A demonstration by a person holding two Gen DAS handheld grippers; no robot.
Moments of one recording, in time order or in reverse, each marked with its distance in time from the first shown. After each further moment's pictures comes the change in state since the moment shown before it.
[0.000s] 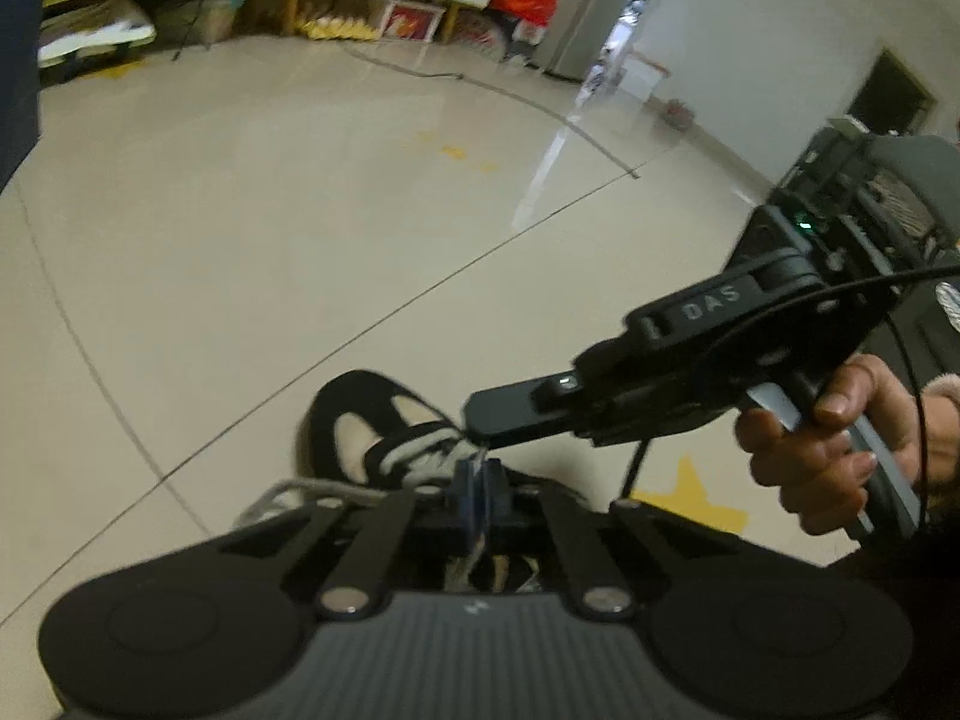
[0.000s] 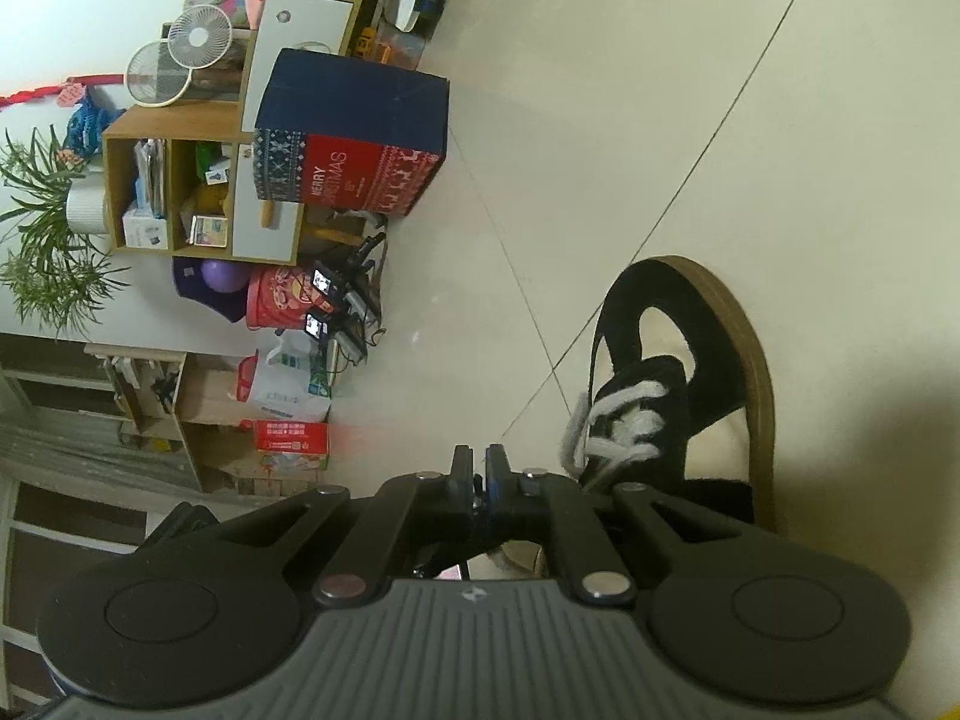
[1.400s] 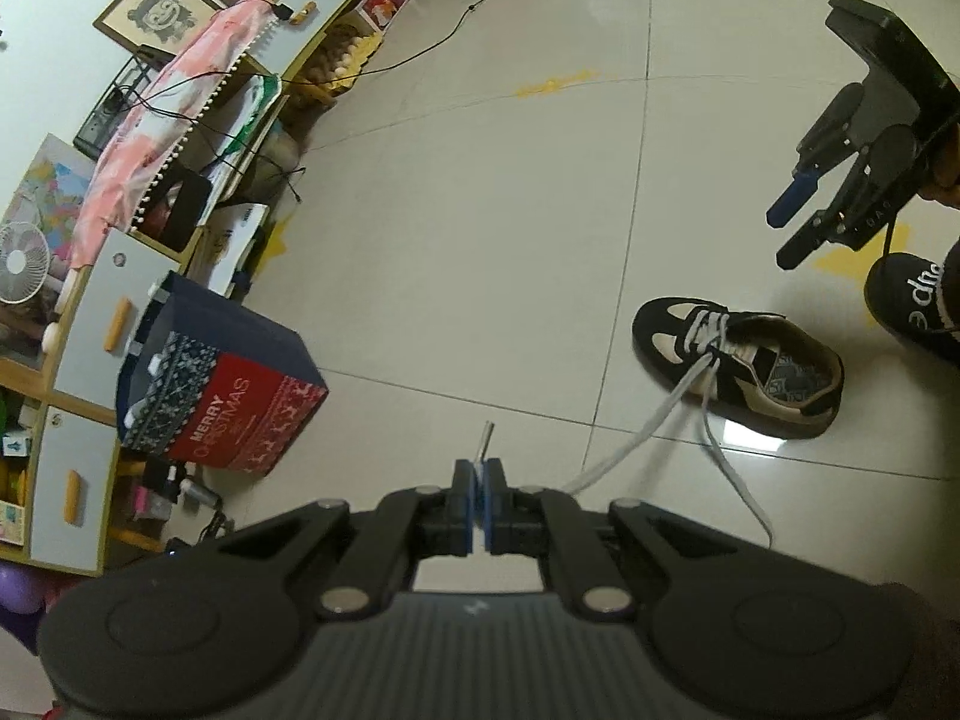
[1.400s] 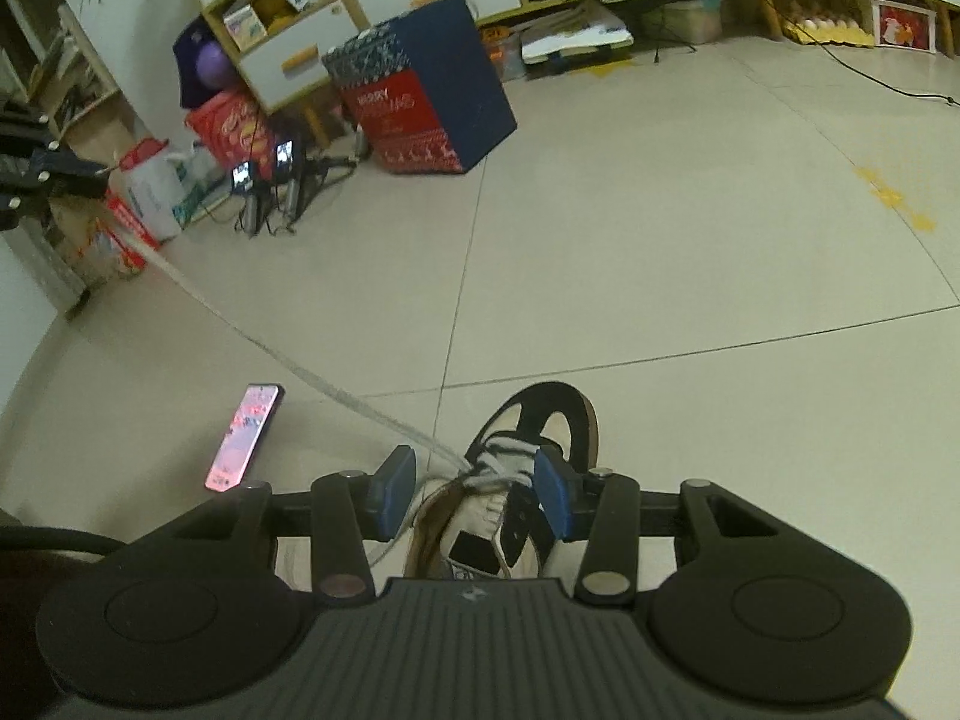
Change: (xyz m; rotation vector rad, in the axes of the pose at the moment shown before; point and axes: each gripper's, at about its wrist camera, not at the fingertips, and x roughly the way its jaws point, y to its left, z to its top) left arm -0.187 -0.070 0.111 0.686 0.298 0.585; right arm -0.054 0.108 -0.039 -0.763 -0.012 -0.446
